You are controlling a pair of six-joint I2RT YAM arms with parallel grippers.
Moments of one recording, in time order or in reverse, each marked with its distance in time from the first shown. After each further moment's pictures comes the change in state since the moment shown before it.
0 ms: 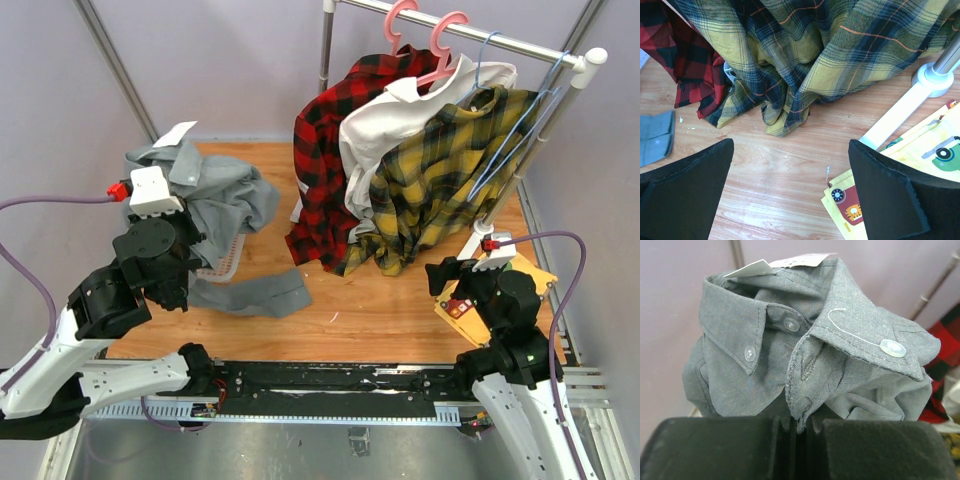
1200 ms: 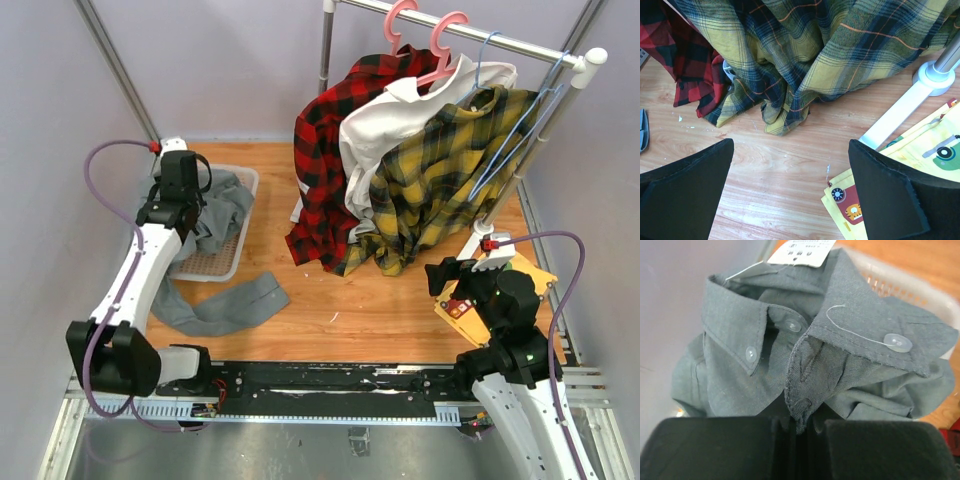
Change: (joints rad) left arm 0.901 0.454 -0.129 0.206 0.639 0.072; right arm 0.000 0.002 -0.005 0.000 -0.001 0.000
